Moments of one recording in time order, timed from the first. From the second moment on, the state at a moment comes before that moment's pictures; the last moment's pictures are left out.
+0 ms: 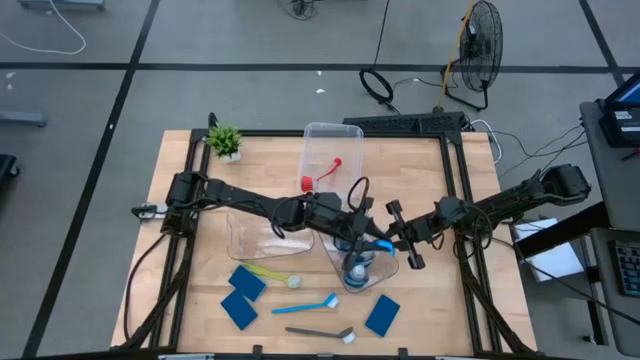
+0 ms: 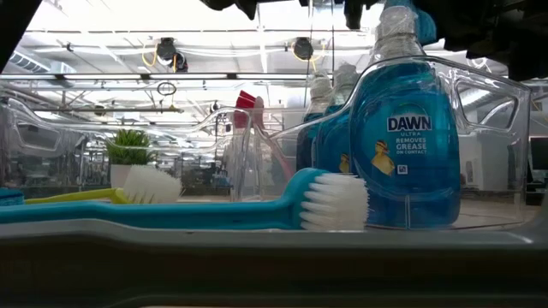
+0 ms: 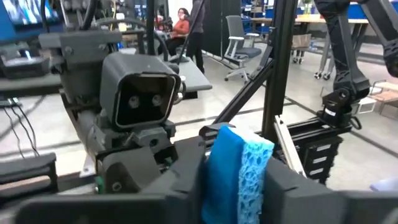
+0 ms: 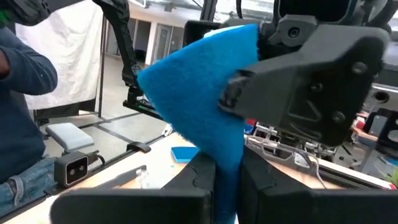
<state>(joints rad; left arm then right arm) -0.10 2.00 1.51 0.44 0.24 0.07 0.17 1.09 0.22 1.00 -0.24 -0.20</state>
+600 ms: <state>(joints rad) -0.25 1.60 1.51 -0.42 -0.42 0.07 0.17 1.08 0.22 1.00 -0.25 0.01</state>
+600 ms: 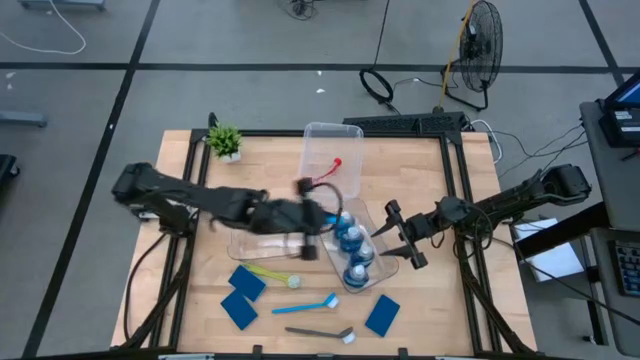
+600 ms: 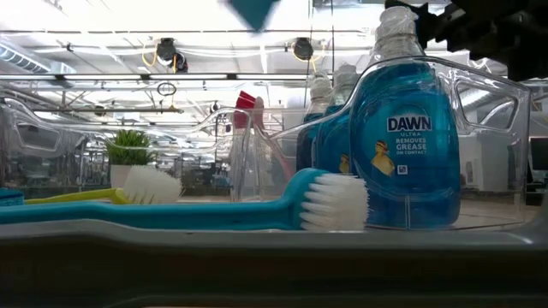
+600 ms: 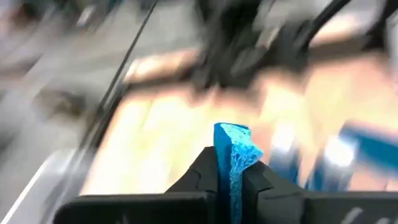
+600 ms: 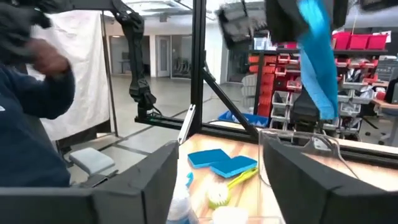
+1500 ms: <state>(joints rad) -0.32 1.55 1.40 -1.28 -0.58 -0.78 0.17 1.08 0.22 0.99 -0.24 0.01</state>
